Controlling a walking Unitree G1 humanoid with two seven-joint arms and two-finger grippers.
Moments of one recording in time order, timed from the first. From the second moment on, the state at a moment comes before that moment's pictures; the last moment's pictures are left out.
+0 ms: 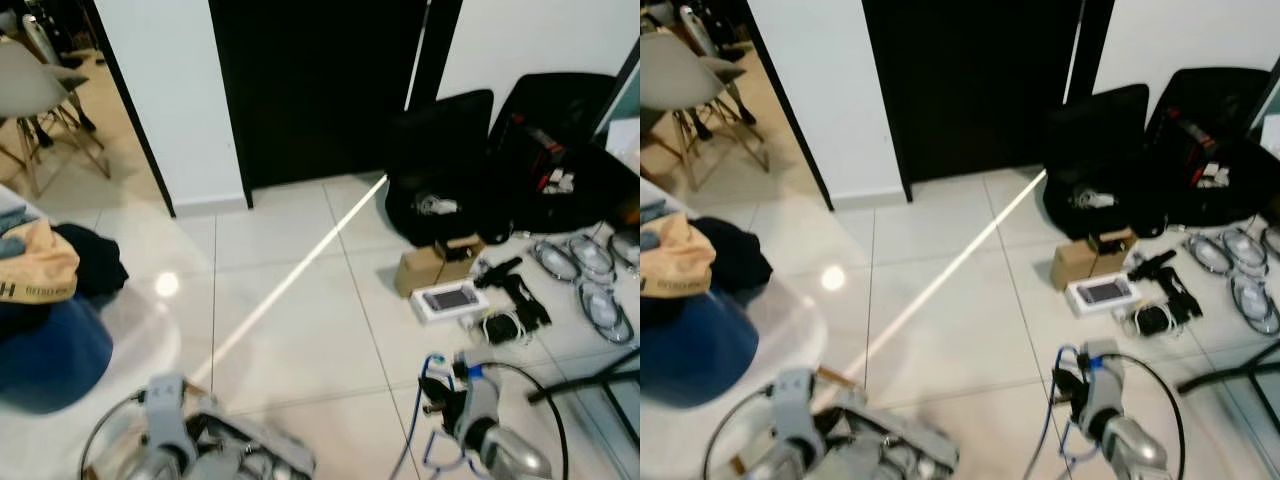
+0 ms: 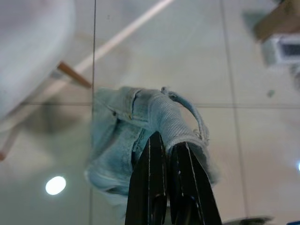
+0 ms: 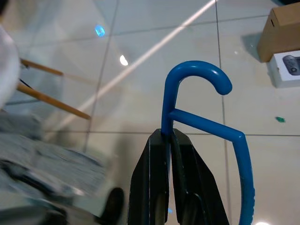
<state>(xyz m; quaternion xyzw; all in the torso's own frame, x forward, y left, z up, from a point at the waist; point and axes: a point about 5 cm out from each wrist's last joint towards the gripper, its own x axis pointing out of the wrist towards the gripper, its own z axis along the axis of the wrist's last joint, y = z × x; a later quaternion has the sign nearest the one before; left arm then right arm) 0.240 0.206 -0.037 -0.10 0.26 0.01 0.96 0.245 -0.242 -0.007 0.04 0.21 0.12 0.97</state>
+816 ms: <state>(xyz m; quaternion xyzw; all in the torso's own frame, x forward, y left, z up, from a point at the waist) 0.257 0.253 0.016 -0.04 0.08 0.00 1.00 0.296 -0.207 0.116 0.06 -0.04 0.20 0.98</state>
